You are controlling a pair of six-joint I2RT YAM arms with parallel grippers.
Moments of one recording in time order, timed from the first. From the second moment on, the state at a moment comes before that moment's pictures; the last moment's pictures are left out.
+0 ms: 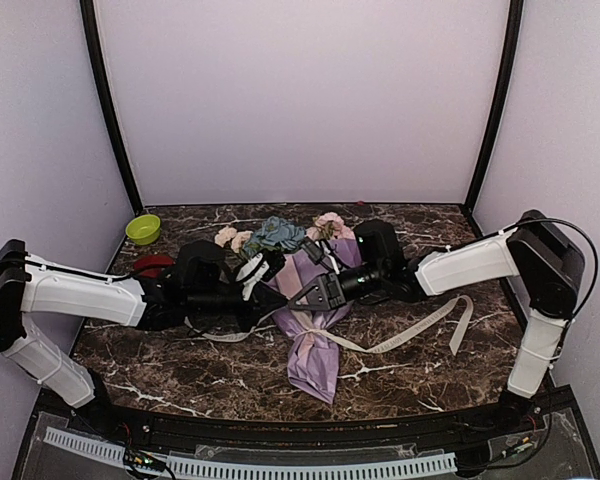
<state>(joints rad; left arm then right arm) -0.89 1.46 0.72 0.27 0.22 0.11 0.81 1.82 1.00 0.37 -0.95 0.55</state>
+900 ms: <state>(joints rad) -0.89 1.62 0.58 0.44 -0.06 0.03 0.80 1.76 0.99 0.26 -0.95 0.45</state>
